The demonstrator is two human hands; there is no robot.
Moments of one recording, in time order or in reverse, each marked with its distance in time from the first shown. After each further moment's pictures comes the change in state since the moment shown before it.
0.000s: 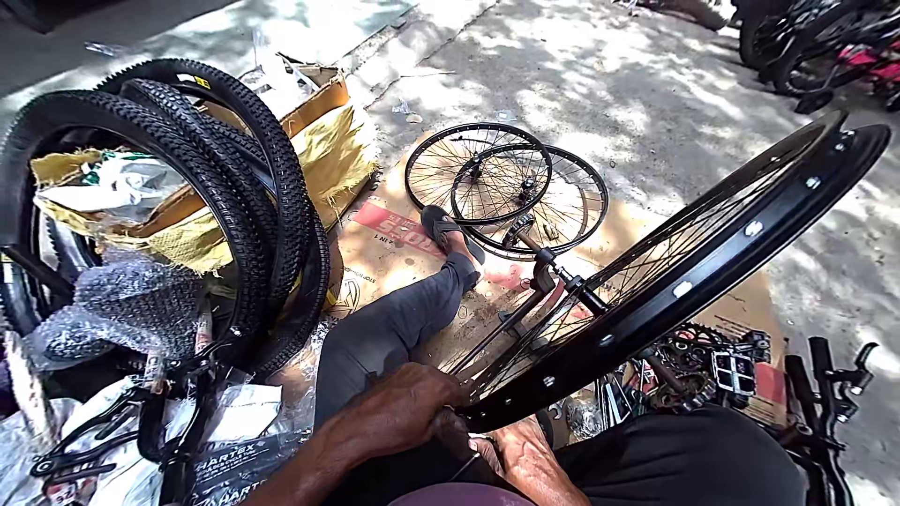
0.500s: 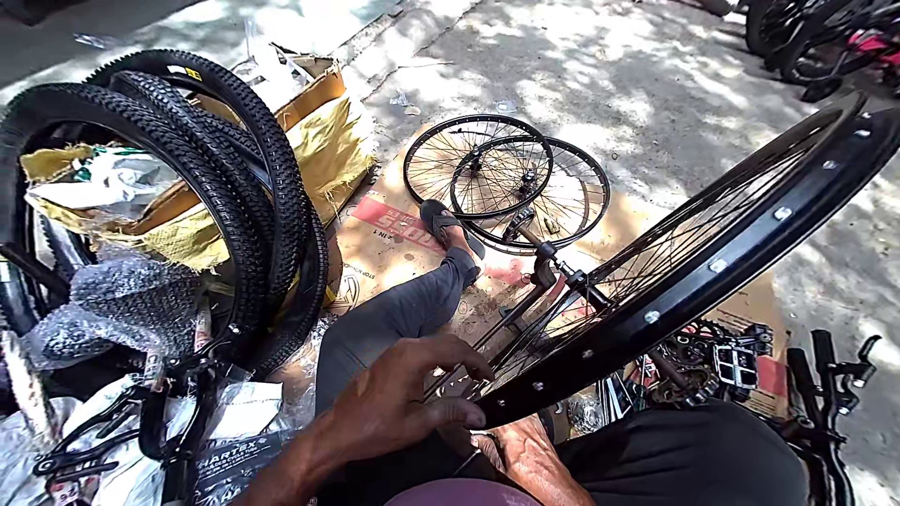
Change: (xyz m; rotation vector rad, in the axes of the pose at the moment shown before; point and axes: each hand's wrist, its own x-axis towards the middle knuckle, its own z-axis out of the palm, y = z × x) left_hand -0.003 0.022 -0.033 -0.441 0.434 0.083; right_hand 0.000 -0.003 -0.004 0.024 -0.038 0.032
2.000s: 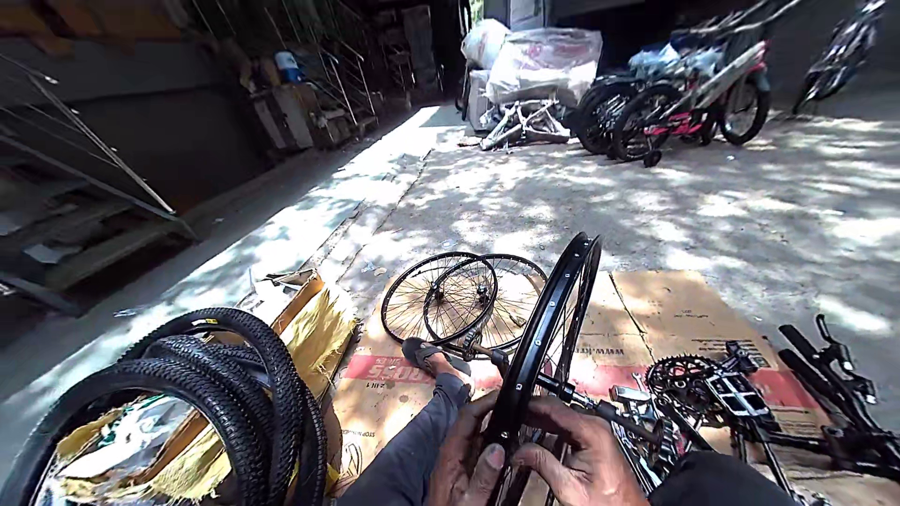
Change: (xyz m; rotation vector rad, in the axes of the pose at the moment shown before) left_hand 0.090 0.025 0.051 -0.425 0.123 0.325; right_hand 0.034 -0.015 -0.173 0.672 0.910 -0.281
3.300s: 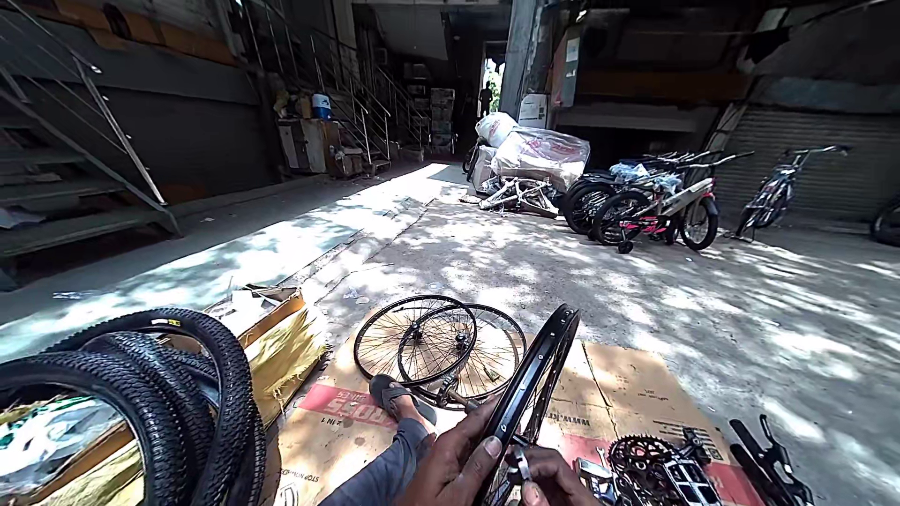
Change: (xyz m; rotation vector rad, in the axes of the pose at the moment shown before) left_hand 0.057 0.025 0.010 0.017 -0.134 -0.089; right_hand -0.013 -0.001 -0.028 0.097 0.052 0.105
